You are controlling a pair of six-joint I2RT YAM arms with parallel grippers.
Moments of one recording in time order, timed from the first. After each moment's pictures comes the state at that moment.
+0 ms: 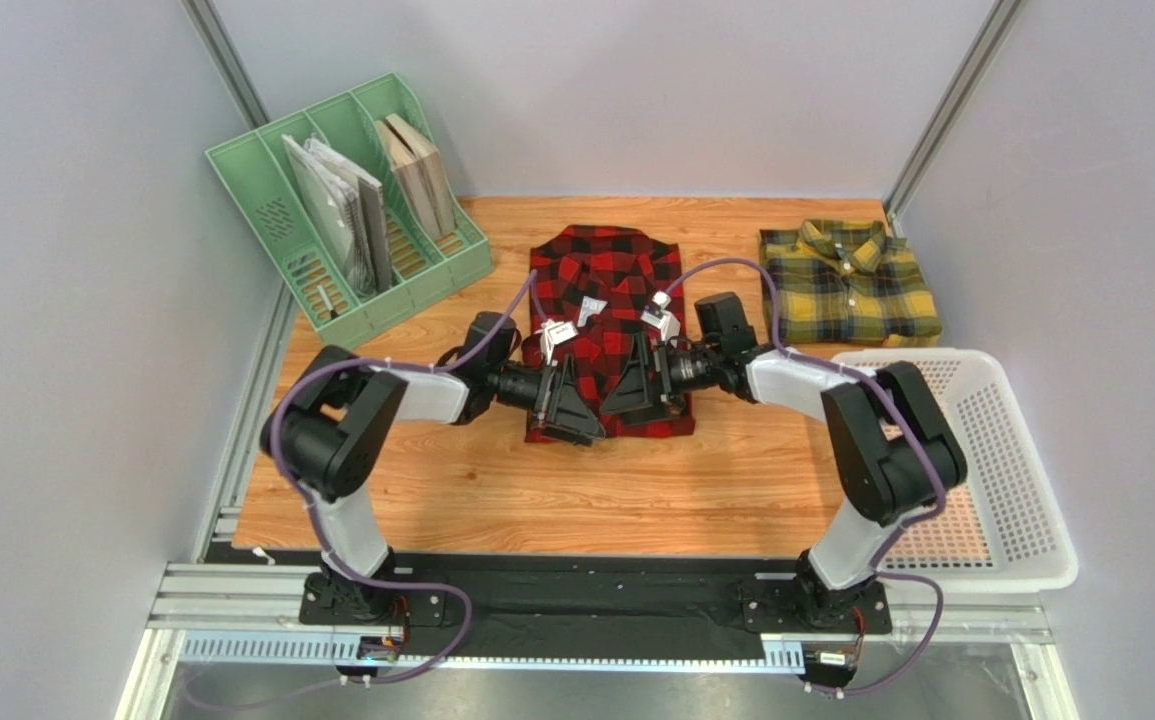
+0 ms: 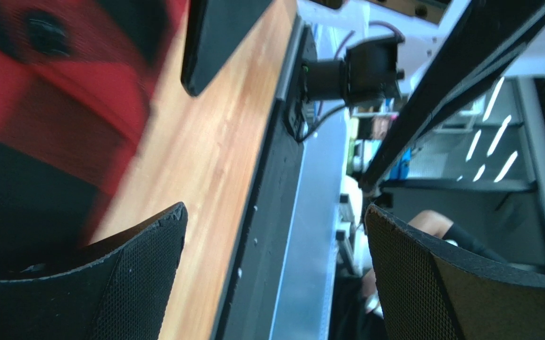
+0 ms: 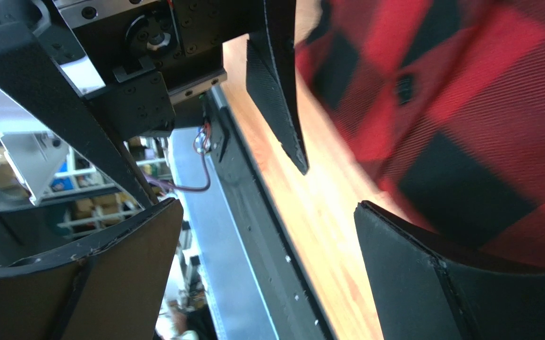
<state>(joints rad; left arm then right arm) -0.49 1.76 0.77 0.35 1.17 -0.67 0.38 1.68 0.88 -0.03 -1.03 0.53</state>
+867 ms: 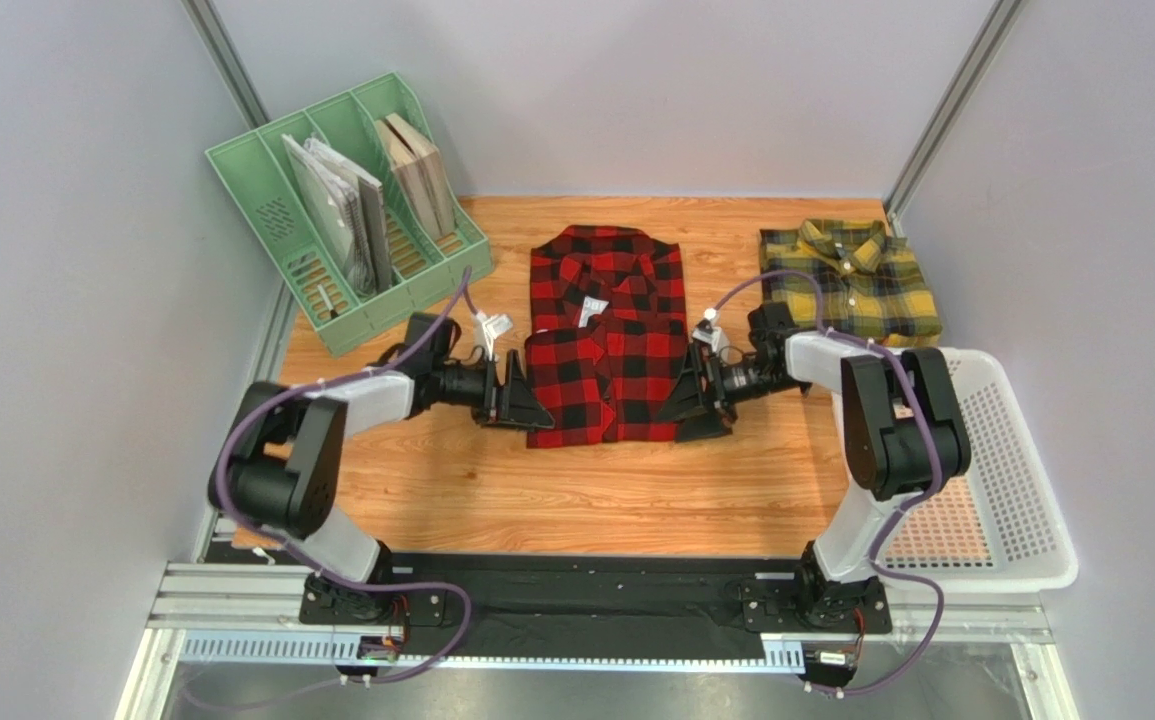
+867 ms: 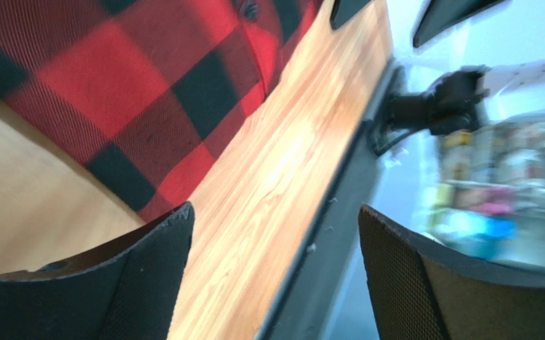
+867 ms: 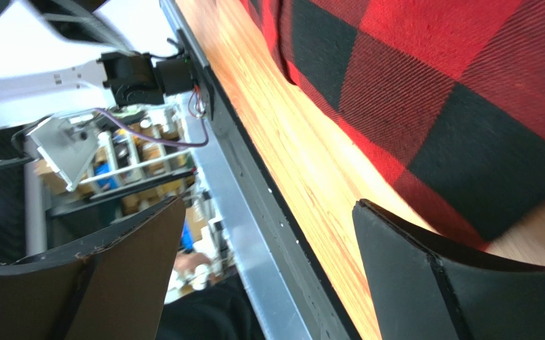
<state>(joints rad) -0.26 1.60 0.69 0.01 1.03 -0.39 0.14 1.77 0.93 -0.57 -1.13 0.09</state>
